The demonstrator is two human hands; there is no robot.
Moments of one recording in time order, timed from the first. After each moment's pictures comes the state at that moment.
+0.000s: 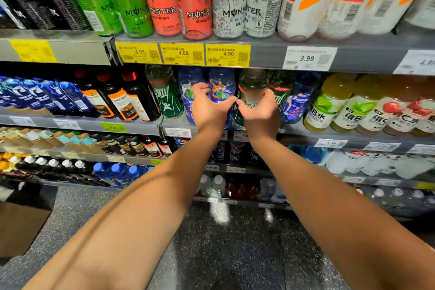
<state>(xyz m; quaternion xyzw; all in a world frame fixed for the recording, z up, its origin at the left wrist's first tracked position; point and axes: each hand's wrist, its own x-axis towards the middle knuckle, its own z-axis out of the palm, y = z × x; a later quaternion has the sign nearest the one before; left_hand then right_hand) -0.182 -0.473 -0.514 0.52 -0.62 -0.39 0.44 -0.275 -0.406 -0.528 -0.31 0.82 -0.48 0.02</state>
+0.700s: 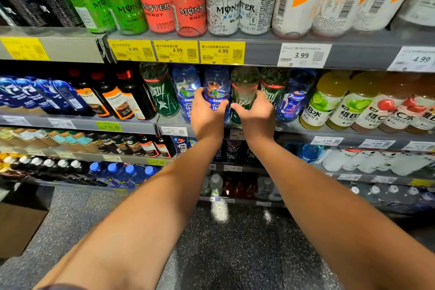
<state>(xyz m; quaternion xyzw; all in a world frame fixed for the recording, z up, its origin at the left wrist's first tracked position) -0.184 -0.460 -0.533 0.56 -0.65 -0.33 0.39 -0.279 -0.401 -0.533 -0.34 0.83 -0.44 0.06</state>
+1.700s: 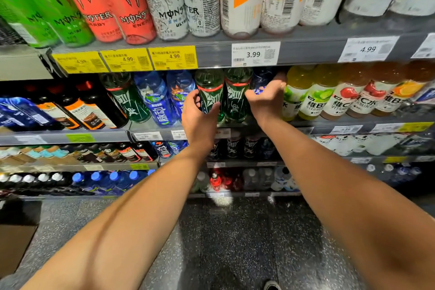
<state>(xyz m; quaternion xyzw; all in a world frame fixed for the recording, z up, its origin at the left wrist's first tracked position) -0.227 -0.426 -0.533 0.50 -0.65 -0.38 0.43 -0.374 -0.379 -0.525 -0.24 0.81 -0.53 0.03</state>
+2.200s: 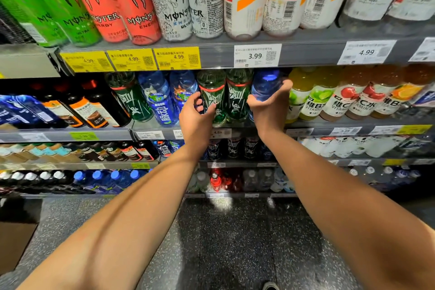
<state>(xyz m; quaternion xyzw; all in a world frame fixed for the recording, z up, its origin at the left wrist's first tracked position) -0.215 -0.432 -0.531 0.50 -0.63 -0.44 0.40 -0.357 -0.354 -0.517 -0.25 0.77 -0.59 -0.02</state>
